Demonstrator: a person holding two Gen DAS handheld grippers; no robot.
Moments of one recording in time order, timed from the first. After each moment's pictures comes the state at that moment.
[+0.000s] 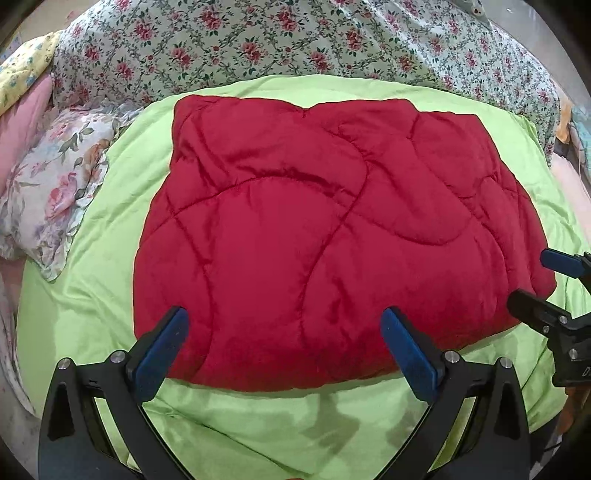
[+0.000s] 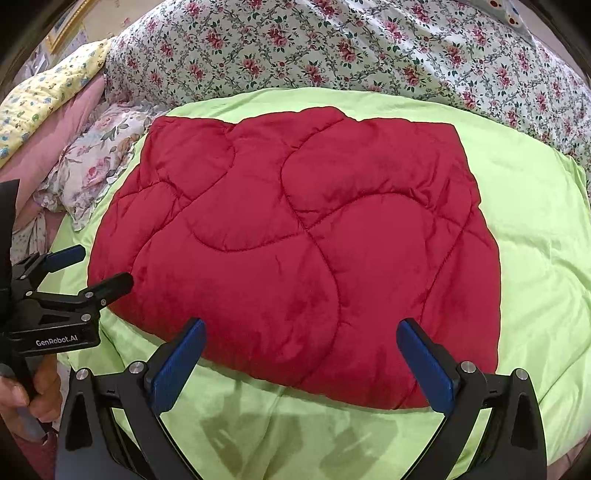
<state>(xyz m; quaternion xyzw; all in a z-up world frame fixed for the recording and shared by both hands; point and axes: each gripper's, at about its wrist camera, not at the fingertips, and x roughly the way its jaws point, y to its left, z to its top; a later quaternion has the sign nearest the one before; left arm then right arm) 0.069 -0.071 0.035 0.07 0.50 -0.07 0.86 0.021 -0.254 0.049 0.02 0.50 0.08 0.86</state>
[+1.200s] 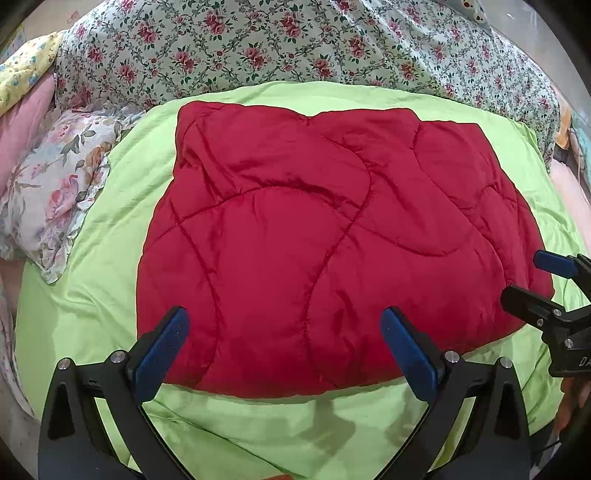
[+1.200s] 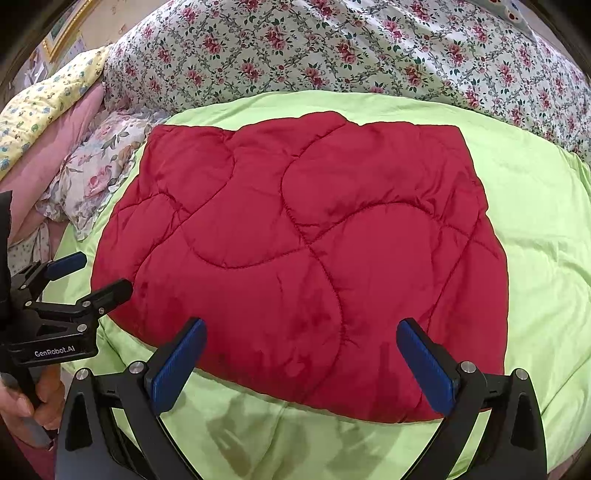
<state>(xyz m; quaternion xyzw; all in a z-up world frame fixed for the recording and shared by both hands) 0.073 -0.065 0.039 0.06 0.49 -0.07 0.87 0.030 -0.256 0.048 0.03 0.49 0.09 0.87</state>
